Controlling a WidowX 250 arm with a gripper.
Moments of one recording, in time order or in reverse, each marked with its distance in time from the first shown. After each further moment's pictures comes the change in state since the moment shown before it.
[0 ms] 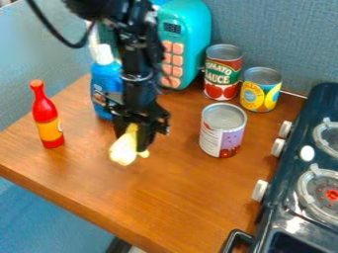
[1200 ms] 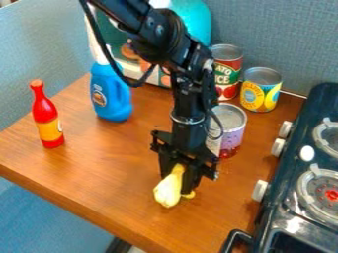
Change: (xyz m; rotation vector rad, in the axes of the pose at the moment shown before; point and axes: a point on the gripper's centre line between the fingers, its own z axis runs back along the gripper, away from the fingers) arm -0.004 -0.069 -0.038 -0.050 0.080 -0.121
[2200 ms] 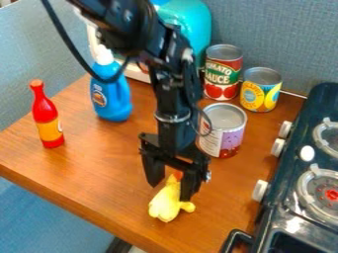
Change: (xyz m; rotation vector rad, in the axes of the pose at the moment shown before) arm -0.024 -0.002 0.022 -0.092 -0.040 0.011
